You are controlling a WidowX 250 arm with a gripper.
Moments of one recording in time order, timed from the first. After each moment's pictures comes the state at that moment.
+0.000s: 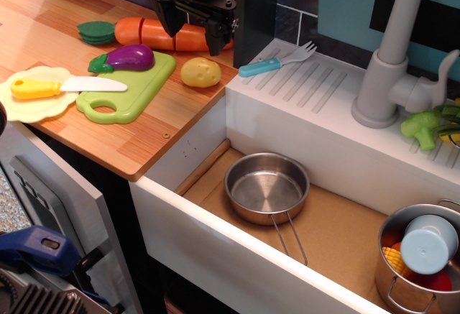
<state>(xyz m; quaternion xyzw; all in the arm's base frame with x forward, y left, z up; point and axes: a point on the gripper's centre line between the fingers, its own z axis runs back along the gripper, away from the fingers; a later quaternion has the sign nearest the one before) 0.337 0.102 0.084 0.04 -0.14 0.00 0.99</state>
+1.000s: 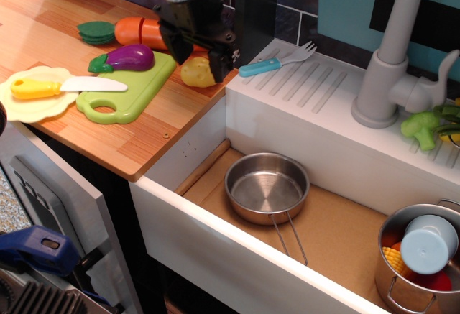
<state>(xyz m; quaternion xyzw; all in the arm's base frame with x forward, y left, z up) 0.346 0.108 0.035 0.01 -0.15 -0.01 0.99</state>
